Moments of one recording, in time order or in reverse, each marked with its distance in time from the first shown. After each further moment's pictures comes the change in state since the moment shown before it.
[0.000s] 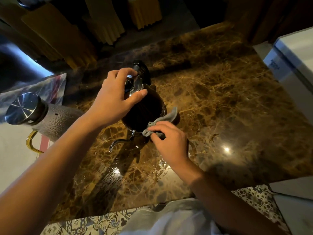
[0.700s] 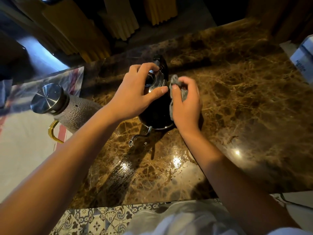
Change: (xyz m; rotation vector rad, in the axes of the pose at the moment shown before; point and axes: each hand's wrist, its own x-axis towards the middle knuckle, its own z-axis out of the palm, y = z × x) left_hand -0.001 -0.003 -0.004 0.000 -0.025 0.047; right_hand 0.083 -0.030 0.014 0.221 0.278 0.059
